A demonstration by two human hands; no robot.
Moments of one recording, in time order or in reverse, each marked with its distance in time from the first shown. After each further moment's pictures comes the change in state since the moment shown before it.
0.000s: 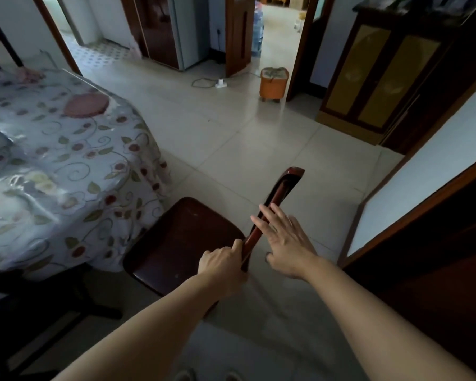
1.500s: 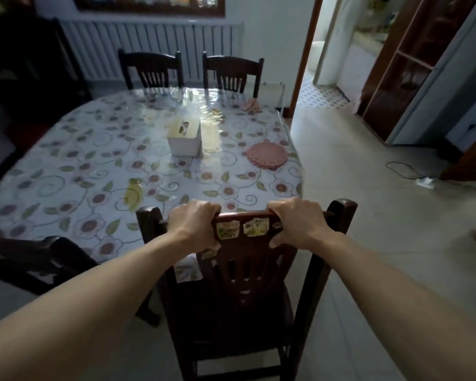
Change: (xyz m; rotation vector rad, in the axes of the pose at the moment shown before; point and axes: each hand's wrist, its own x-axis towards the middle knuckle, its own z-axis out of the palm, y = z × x) left_hand 0.122 -0.280 -0.233 -0.144 0.446 -0.862; right_hand 0.441 -0.185 -0.195 -0.312 0.082 -0.926
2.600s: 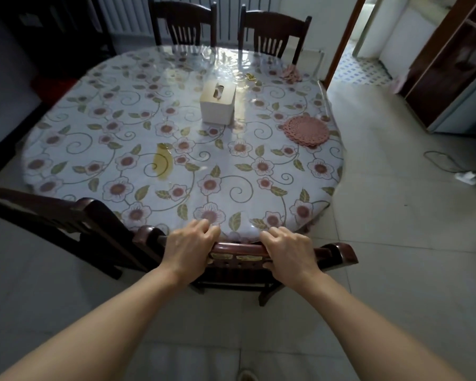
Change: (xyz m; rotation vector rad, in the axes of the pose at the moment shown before) left_hand -0.045 -0.097 0.116 0.161 0.126 0.101; right_hand 0.004 -0.093 0.123 -0.016 0.067 -0.080
